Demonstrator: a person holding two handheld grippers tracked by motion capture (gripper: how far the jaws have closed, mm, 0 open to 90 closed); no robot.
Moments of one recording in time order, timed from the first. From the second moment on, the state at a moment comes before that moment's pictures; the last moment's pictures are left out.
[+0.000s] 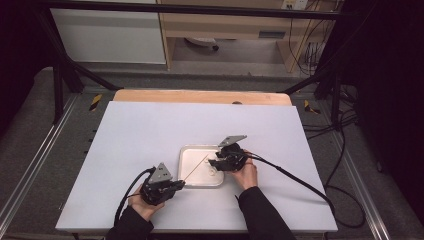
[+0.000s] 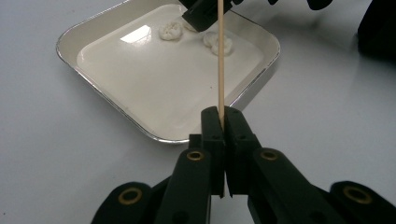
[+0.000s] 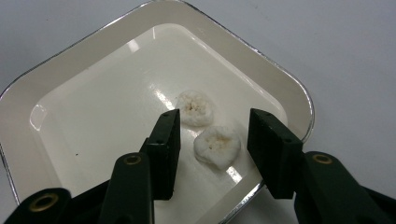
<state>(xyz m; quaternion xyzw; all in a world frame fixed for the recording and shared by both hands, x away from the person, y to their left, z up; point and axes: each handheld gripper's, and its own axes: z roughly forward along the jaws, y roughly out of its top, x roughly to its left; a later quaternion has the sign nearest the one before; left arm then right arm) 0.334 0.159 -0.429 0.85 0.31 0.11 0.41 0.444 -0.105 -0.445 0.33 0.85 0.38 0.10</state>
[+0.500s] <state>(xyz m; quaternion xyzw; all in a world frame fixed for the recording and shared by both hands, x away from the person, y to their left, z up) 0.333 0.156 -0.430 0.85 0.31 0.11 0.41 0.440 -0.103 -0.451 0.32 0.86 0.38 0.13</state>
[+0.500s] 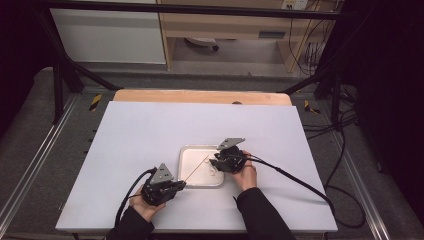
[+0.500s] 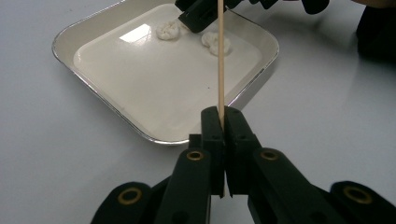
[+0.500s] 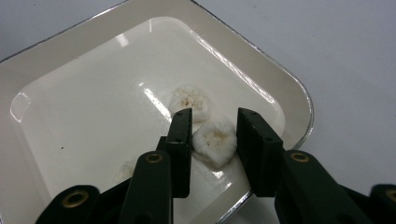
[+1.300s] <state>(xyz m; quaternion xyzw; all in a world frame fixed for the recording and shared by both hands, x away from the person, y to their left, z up) 0.330 0.153 -0.431 0.85 0.31 0.11 0.42 0.416 -0.140 -0.395 0.34 0.80 0.50 0.05</state>
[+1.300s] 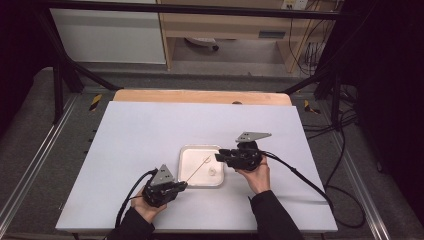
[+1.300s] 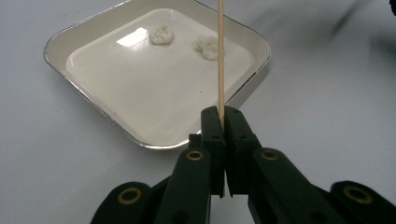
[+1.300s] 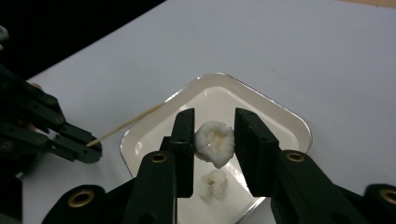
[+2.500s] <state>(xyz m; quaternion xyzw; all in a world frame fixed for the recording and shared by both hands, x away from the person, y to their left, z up) 0.323 0.151 -0.427 0.83 0.29 0.13 0.47 0.413 -0.142 -0.381 0.34 0.71 0.61 -0.08</state>
